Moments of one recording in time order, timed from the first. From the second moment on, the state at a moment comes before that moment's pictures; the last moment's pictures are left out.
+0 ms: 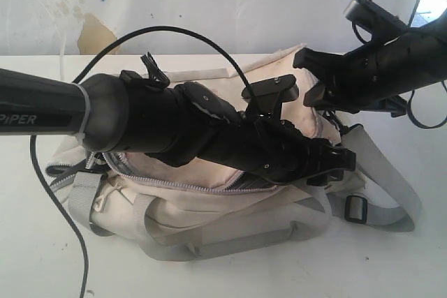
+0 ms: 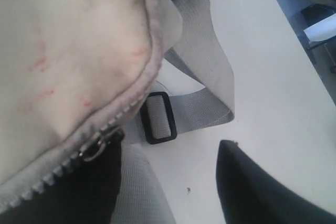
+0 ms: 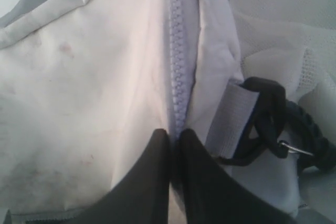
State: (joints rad) left arm -0.91 1.99 -1.31 -1.29 0.29 0.73; right arm 0.21 1.58 -1.04 0.72 0.54 -0.20
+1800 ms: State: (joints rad) left arm -0.83 1.82 -1.31 -0.87 0.63 0.42; right arm 0.01 1.74 -1.04 0.61 0.85 -0.59
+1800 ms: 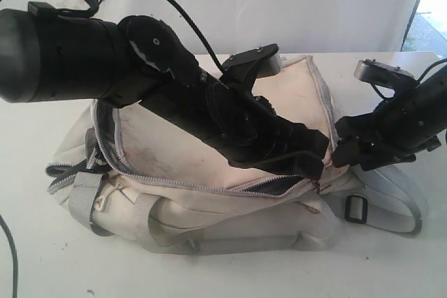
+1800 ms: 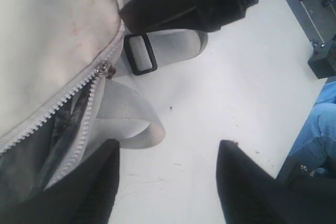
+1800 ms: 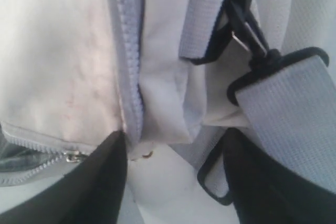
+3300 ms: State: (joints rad) left arm -0.83 1.82 -1.28 -1.01 0.44 0.26; right arm -0.08 1.77 -1.13 1.12 1.20 -0.36
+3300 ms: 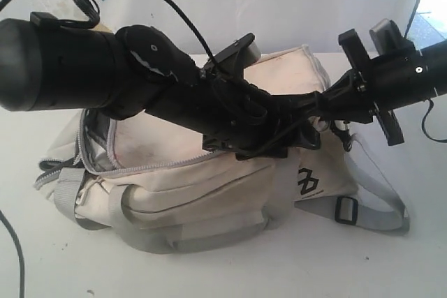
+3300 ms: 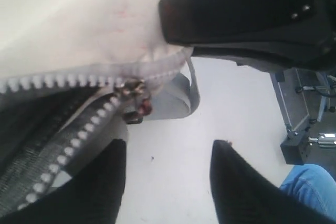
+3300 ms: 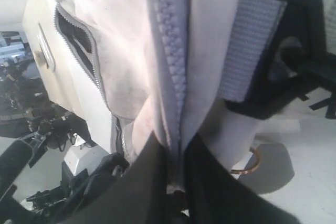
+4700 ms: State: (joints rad) left arm -0.85 1.82 -1.26 -1.17 0.27 0.67; right arm -0.09 1.77 -1.14 1.23 1.20 -0.38
